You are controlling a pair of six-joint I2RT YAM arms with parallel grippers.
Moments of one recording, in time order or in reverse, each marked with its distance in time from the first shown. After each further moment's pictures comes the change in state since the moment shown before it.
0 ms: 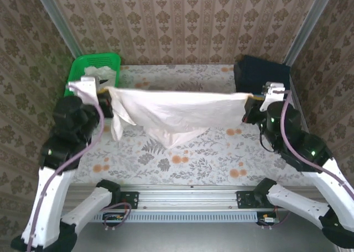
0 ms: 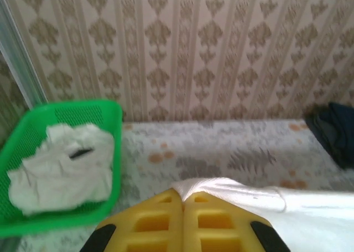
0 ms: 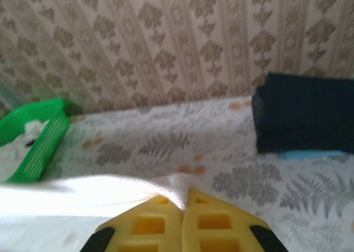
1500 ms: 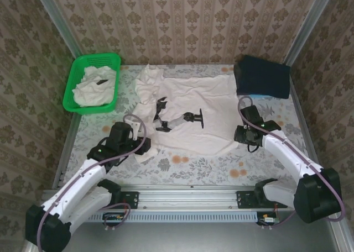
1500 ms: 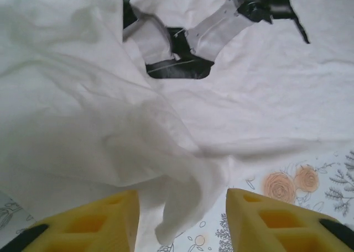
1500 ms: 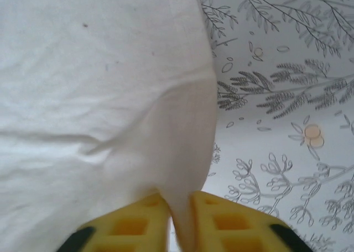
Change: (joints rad) left arm -0.164 -0.121 -0.845 0.182 0.269 -0.183; right arm -0.375 0.289 -0.517 -0.021 -0.391 0.104
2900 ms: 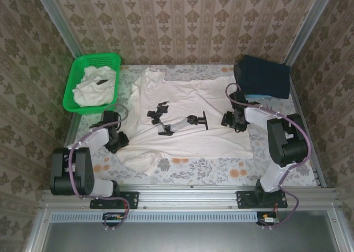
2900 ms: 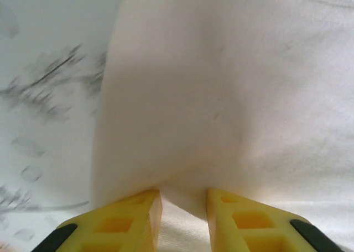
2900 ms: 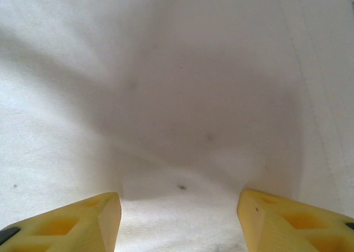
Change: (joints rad) left arm 0.454 0.581 0.108 -0.089 -0.134 -0.240; right arm -0.066 0.583 0.227 0.270 -0.106 0.025
